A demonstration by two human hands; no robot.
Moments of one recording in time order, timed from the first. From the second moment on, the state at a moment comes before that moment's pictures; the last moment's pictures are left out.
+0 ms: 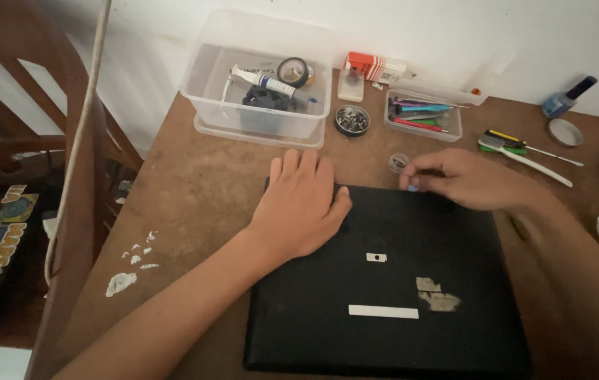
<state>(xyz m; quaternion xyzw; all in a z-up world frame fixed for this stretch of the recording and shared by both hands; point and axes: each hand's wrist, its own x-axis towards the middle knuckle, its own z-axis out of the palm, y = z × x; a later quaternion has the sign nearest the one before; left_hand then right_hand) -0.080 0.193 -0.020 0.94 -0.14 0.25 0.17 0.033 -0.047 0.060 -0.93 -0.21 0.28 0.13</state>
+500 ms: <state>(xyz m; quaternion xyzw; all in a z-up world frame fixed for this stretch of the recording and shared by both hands) -0.077 0.182 -0.016 0.93 -0.20 0.27 0.14 0.021 -0.037 0.070 -0.94 -0.22 0.26 0.07</state>
